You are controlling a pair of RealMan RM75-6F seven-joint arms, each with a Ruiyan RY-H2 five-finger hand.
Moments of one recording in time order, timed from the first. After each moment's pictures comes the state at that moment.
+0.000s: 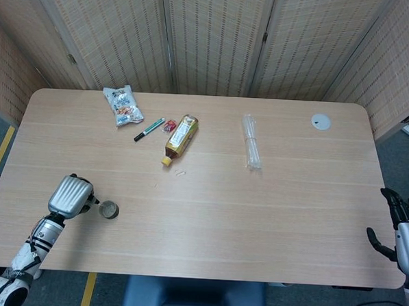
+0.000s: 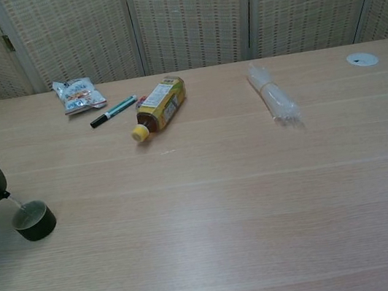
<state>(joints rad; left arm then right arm) -0.51 -1.31 -0.03 -1.50 1.32 1.13 0.48 0.02 -1.07 0.09 -1.62 -1.51 1.56 0.08</state>
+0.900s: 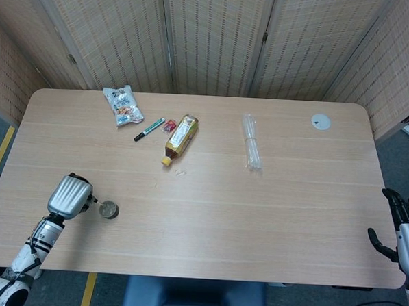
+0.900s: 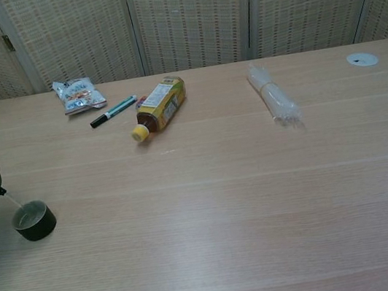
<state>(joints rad) -0.50 -1.32 -0.04 -1.49 1.34 1.16 0.53 0.01 -1.07 0.09 -1.62 -1.51 1.57 0.09</state>
